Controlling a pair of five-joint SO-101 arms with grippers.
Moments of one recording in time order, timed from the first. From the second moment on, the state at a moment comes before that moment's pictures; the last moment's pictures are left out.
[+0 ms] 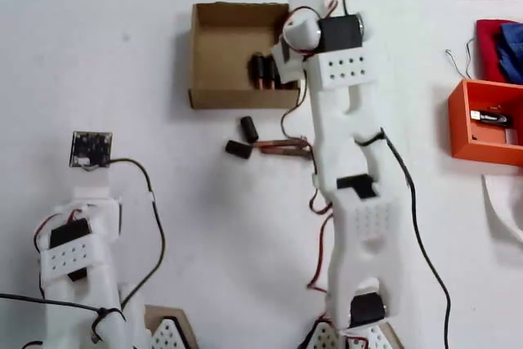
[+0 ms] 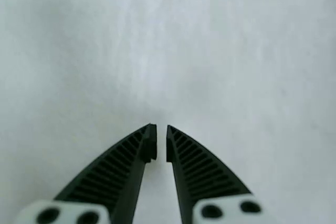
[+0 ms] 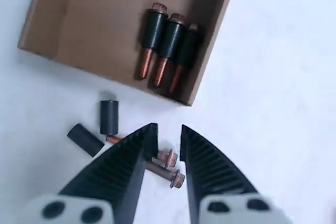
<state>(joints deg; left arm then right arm) -30.6 -49.0 79.3 39.6 -19.9 -16.8 34.2 -62.6 100.0 10.1</state>
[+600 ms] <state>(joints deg) -30.6 -49.0 79.3 39.6 -19.9 -31.4 13.1 -10.9 84.7 35.9</state>
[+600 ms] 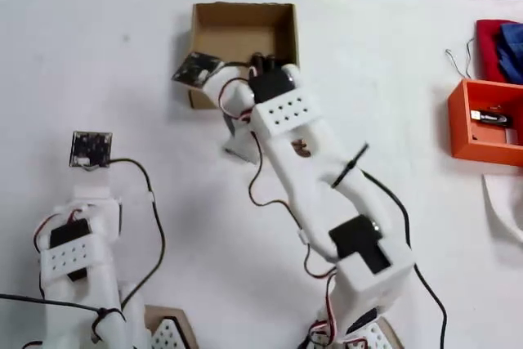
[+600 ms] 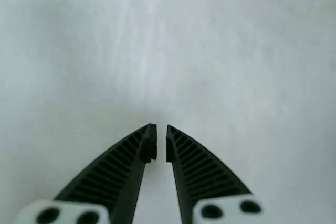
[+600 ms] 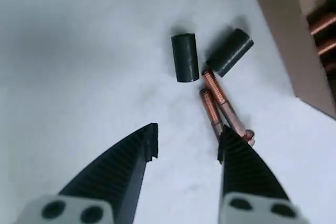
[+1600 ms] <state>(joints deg) -44.7 -49.0 79.3 30.8 -5.0 -35.4 39.0 -23.1 78.5 45.6</state>
